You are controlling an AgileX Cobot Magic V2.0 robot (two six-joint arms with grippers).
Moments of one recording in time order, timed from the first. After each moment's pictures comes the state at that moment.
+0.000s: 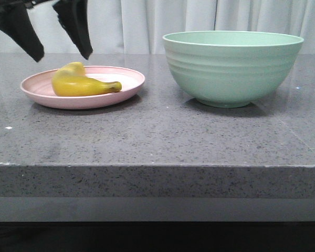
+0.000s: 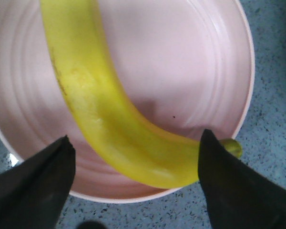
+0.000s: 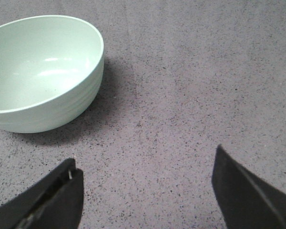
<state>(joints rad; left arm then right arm) -0.39 1.75 -1.61 -0.12 1.13 -0.19 0.01 0.51 -0.65 0.02 0.64 0.09</state>
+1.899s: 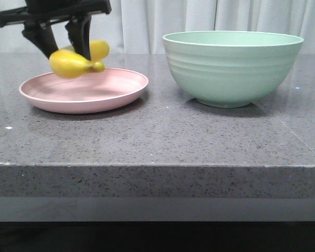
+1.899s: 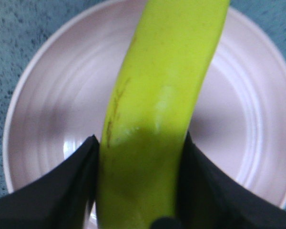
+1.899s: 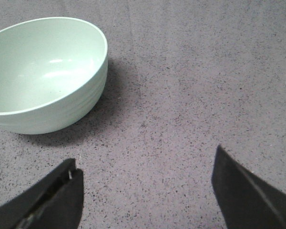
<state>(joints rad) -0.39 1.91 -1.82 -0.03 1.19 -0.32 0.01 0.51 -0.65 0.04 0.64 0.09</state>
